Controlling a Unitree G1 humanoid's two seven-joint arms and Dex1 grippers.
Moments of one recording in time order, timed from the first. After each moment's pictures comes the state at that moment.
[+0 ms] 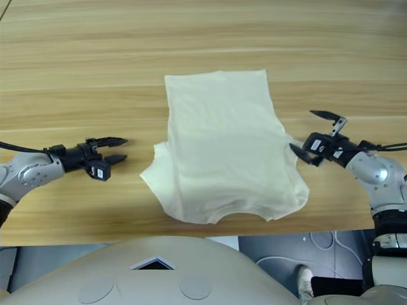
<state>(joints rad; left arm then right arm) -0.08 0.96 -0.38 0.30 0.57 -0.82 -0.40 -0.02 -0.96 0.03 0.56 -0.18 -0.67 0.55</state>
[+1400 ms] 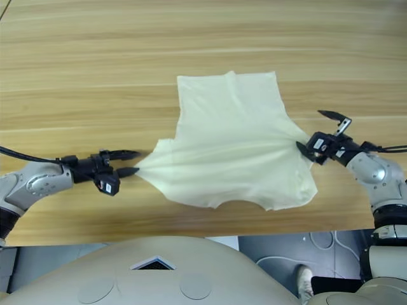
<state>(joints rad) -0.04 0.94 -0.39 0.20 0.57 -0.83 -0.42 -0.07 -0.96 0.09 0.76 -0.29 -0.72 0.39</state>
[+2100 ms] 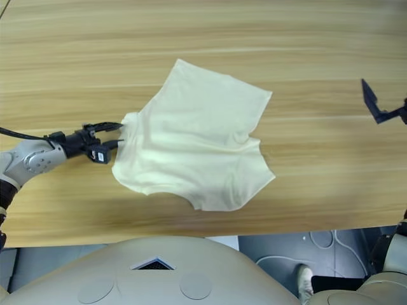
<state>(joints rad) -0.27 0.92 -0.49 0.54 0.62 -0.83 -0.24 -0.06 -0.96 -0.26 0.55 0.33 -0.72 0.75</state>
